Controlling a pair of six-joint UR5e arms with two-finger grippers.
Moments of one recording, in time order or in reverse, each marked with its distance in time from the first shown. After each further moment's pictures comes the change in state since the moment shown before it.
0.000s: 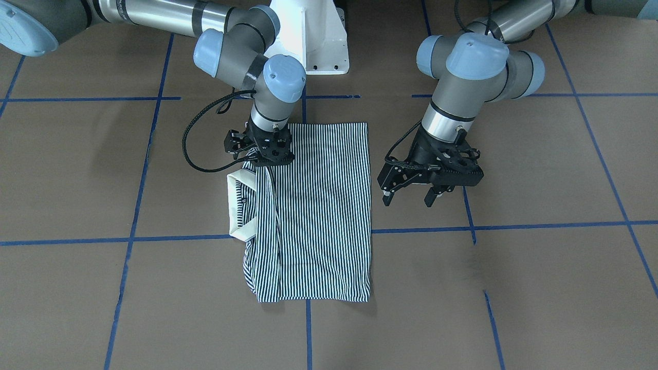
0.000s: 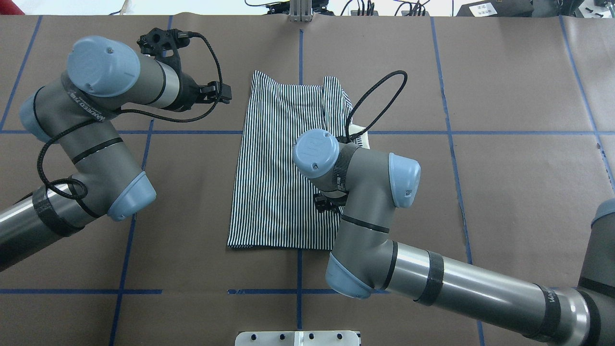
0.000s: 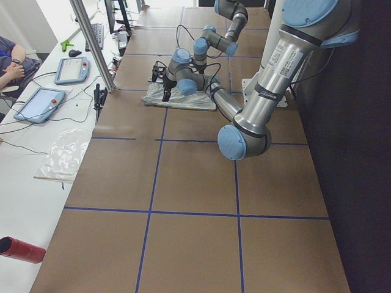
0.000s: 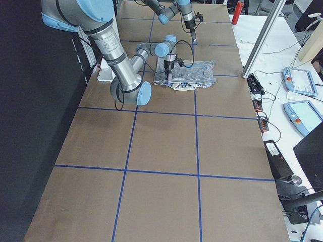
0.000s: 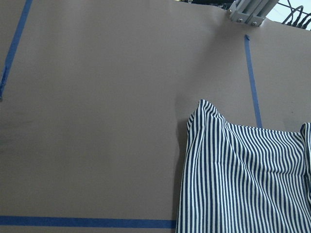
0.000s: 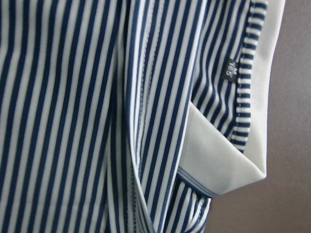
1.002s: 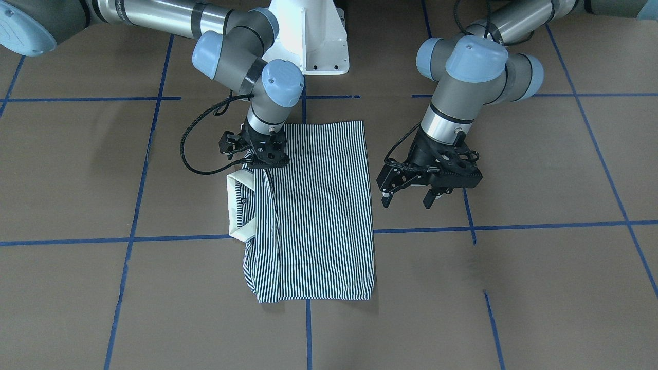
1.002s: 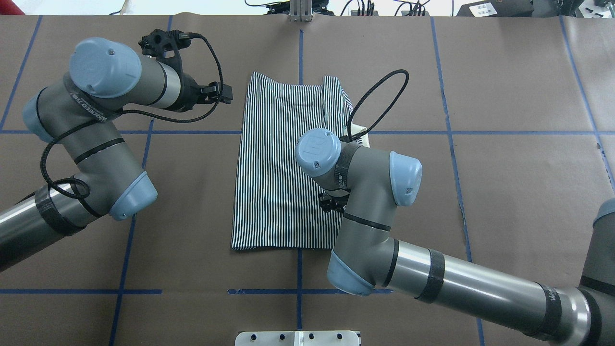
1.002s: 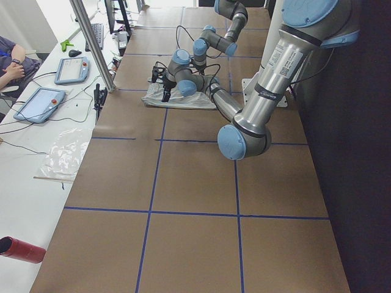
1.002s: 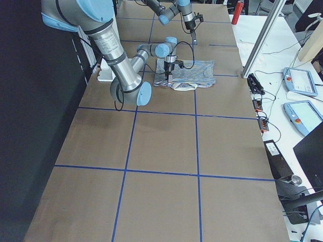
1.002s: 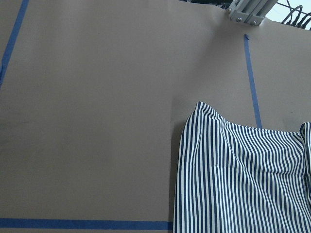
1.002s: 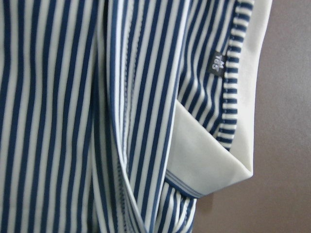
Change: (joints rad) left arm 0.002 -0.003 0.018 -0.020 0.000 -0.001; right arm 0.010 -0.002 -0.003 -0.026 0.000 -0.014
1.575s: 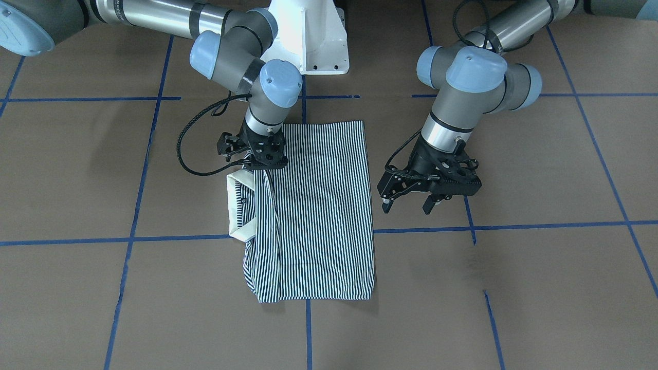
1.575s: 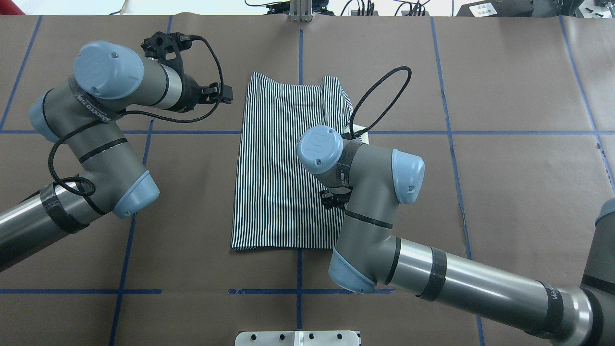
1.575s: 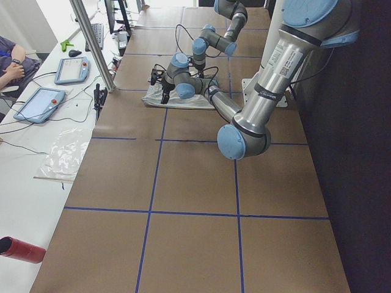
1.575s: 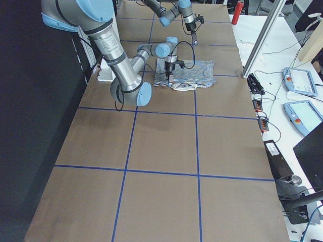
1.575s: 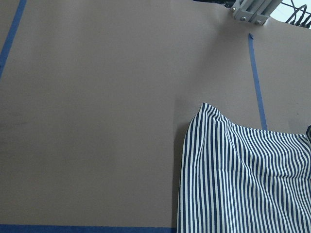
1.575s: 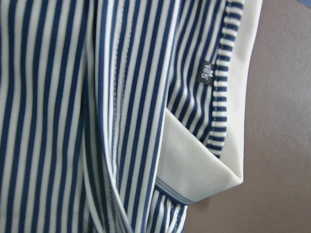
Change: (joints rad) left arm 0.000 -0.004 0.044 -0.051 0.000 -0.007; right arm 0.008 -0.004 0.004 0.000 -0.008 -0.002
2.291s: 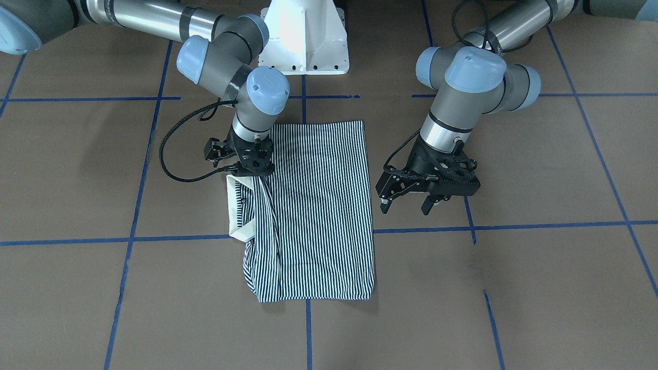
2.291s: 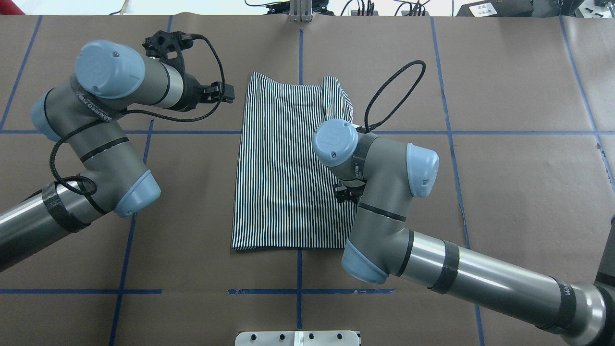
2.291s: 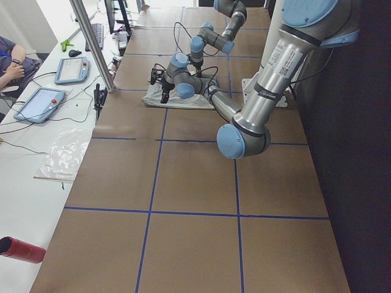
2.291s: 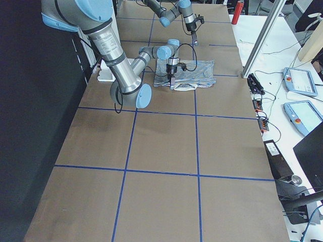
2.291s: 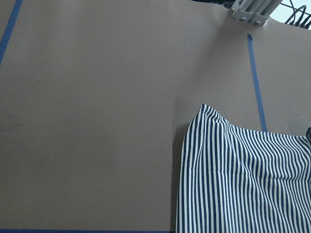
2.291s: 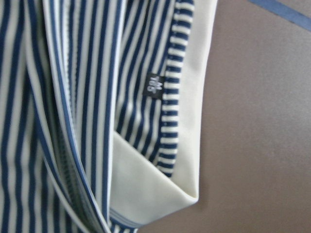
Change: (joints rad) left arm 0.000 -0.006 0.001 -0.003 0.000 0.001; right arm 0.039 -0.053 0.029 -0.005 -0.002 -0.035
